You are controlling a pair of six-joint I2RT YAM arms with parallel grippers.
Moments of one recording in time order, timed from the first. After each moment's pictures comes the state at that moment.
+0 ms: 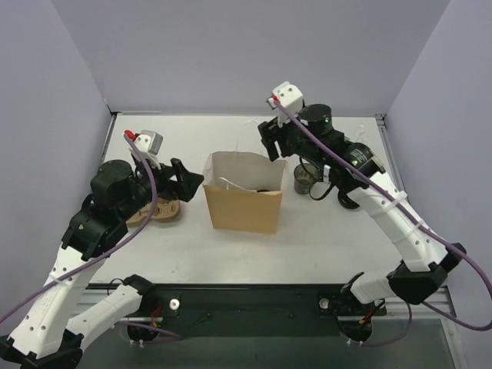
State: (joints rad) left arm -0.49 0.83 1.17 -0.55 0.08 -0.36; right arm 0.71 1.44 1.71 -0.67 0.12 -0.15
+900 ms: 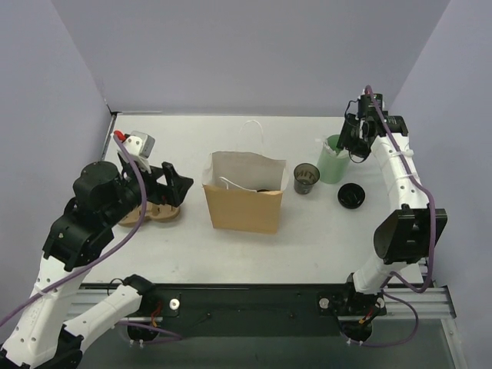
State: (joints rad) left arm -0.49 0.81 1.30 -0.75 0.05 -0.25; right arm 0.03 1.65 1.66 -0.91 0.14 0.29
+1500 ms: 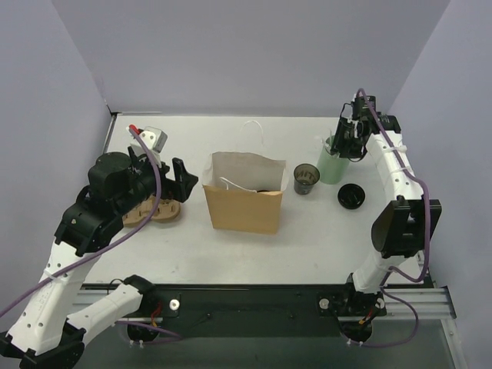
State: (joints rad) left arm -0.49 0.88 1.30 -0.74 0.05 -0.21; right arm 0.03 1.72 1.66 -0.91 0.01 0.29
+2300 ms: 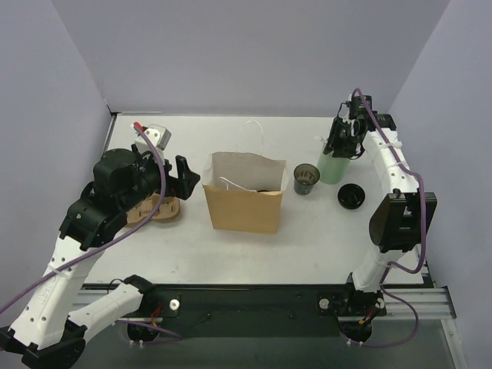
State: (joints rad) left arm -0.49 0.91 1.30 -0.72 0.05 -0.20; right arm 0.03 1.78 1.68 -0.89 -0.08 0.31
